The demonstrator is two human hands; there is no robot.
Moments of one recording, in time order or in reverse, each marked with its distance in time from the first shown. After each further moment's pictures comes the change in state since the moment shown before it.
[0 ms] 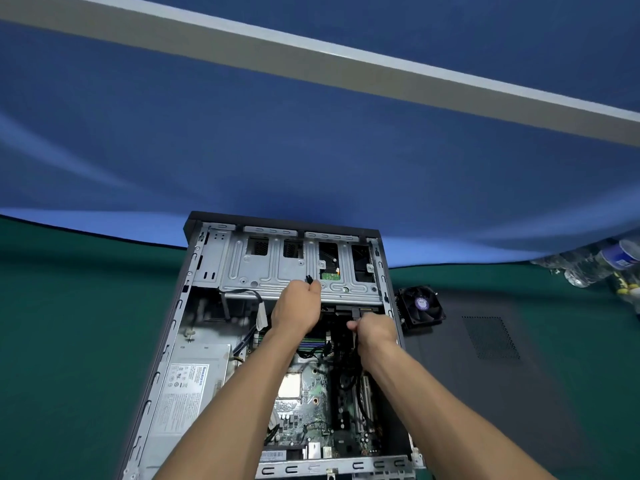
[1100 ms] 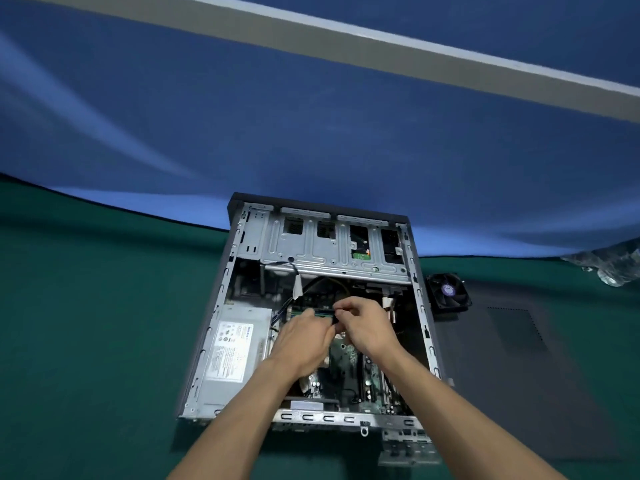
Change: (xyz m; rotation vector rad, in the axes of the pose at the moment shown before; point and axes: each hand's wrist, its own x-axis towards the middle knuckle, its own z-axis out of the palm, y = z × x) left_hand -0.078 -0.075 -0.026 0.517 -0.195 0.411; right_hand -0.043 0.042 0.008 -0.605 -0.387 -0.622
